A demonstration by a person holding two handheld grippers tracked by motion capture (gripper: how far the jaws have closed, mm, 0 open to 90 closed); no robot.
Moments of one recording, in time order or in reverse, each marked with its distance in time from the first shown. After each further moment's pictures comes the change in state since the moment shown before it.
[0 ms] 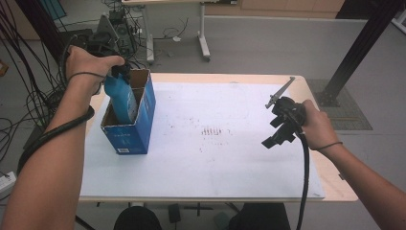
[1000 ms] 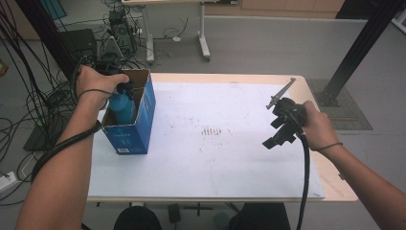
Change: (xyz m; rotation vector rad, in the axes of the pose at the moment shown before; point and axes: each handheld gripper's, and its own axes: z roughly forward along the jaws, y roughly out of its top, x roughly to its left) left arm 0.005 -0.012 0.051 0.067 -0.012 -0.022; right arm -0.003 -0.004 0.002 -0.003 0.003 0.010
